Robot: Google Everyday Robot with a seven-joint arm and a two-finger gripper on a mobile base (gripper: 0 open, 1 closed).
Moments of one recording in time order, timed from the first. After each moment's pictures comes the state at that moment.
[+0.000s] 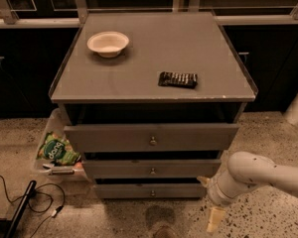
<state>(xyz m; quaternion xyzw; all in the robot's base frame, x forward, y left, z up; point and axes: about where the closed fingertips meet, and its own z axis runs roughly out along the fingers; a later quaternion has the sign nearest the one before) 0.426 -0.212 0.455 -0.65 0.73 0.15 0.13</state>
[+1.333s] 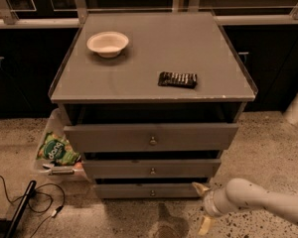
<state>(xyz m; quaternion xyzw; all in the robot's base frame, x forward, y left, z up) 0.454 -0.210 0.347 -0.66 0.71 0.11 0.23</state>
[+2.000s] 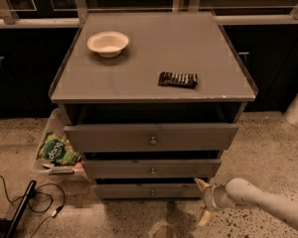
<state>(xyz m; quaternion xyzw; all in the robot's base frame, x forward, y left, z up) 0.503 -0.236 0.283 -0.64 0.72 0.09 0.26</state>
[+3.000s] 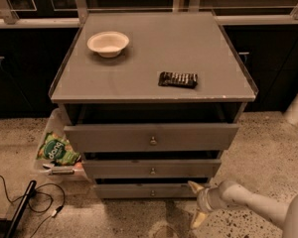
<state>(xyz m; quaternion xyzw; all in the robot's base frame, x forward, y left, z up) 0.513 -0.221 0.238 -0.66 0.70 0.10 0.27</state>
